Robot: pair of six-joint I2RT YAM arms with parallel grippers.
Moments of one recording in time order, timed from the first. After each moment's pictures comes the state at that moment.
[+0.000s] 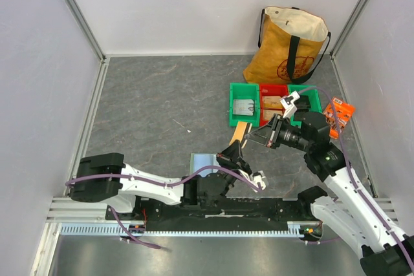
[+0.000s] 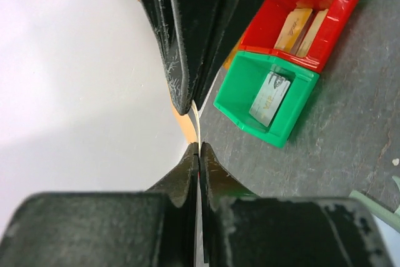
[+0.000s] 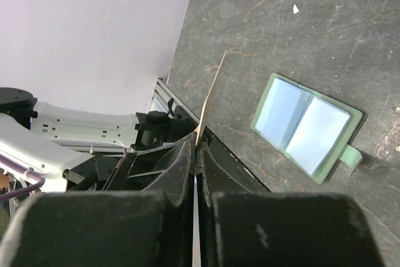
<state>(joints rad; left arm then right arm) -1.56 1.50 0.71 0.79 -0.91 1.06 0.40 0.73 0.64 -0.20 -0.64 0.86</state>
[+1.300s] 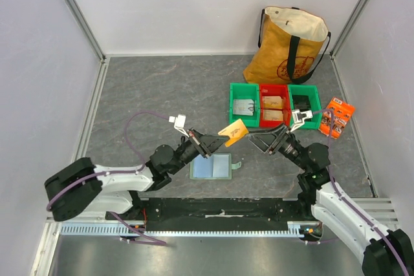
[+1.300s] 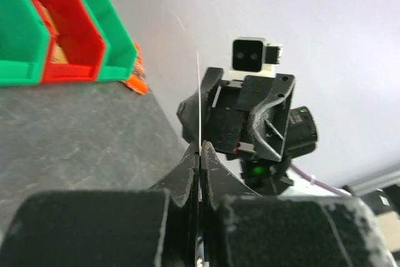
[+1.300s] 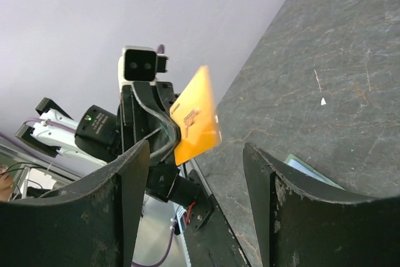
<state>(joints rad) -1.02 1.18 0.30 1.08 -0.12 -1.00 0.41 0.62 0.16 0.69 -0.49 1.04</state>
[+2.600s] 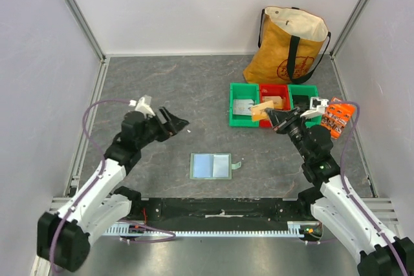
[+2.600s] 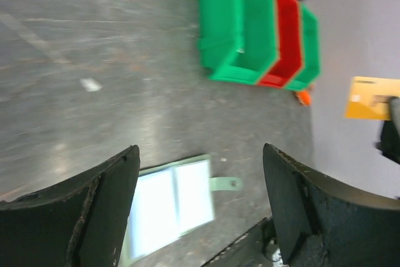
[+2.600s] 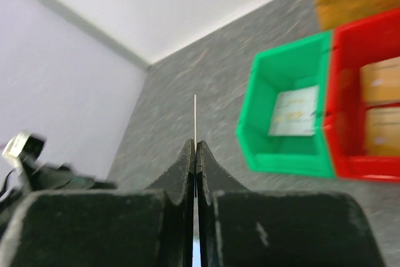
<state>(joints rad) -0.42 0.87 0.53 -0.01 0.22 -0.85 0.36 0.63 0.38 0.27 -0.05 0.78</state>
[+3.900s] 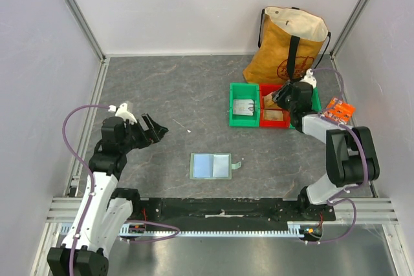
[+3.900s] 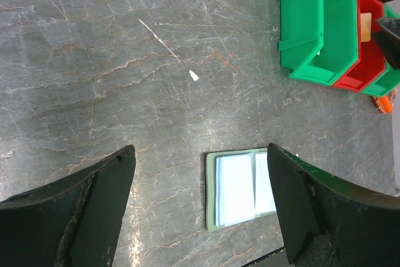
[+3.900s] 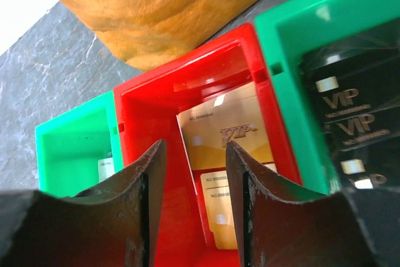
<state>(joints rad) -0.06 0.67 0.56 -0.43 0.31 -0.51 0.09 1.62 0.78 0.37 0.03 0.63</state>
